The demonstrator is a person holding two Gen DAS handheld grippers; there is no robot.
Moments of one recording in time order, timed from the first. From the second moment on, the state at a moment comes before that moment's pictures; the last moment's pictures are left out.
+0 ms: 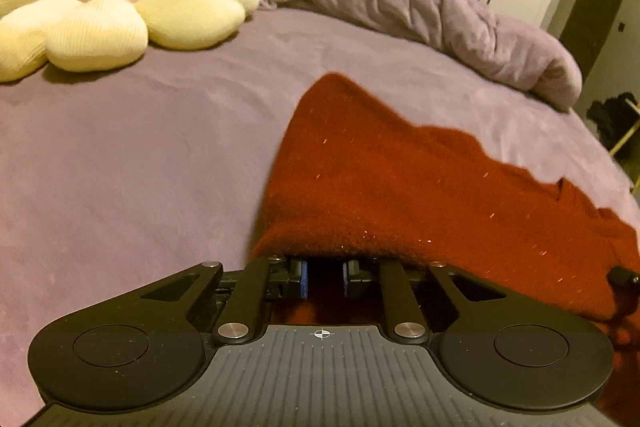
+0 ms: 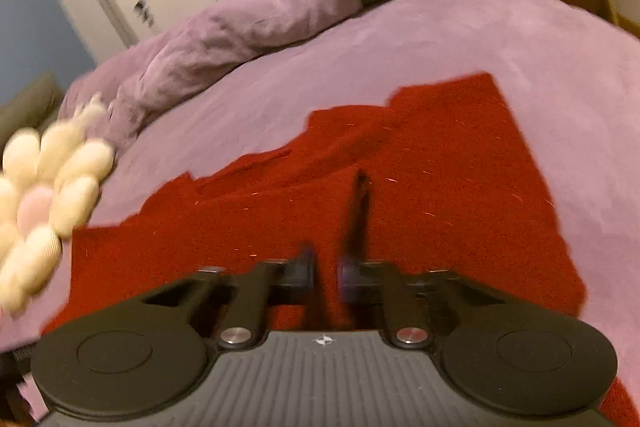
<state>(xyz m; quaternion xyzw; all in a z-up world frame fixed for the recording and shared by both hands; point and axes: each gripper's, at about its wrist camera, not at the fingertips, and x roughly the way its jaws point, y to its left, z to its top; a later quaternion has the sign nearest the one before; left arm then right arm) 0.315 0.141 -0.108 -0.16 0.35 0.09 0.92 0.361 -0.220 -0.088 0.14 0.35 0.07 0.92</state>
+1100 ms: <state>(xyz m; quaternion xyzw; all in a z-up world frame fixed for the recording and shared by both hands) 0.278 0.102 -0.057 -0.15 0.30 0.02 0.94 0.333 -0.233 -0.074 -0.01 0.28 0.01 0.96</state>
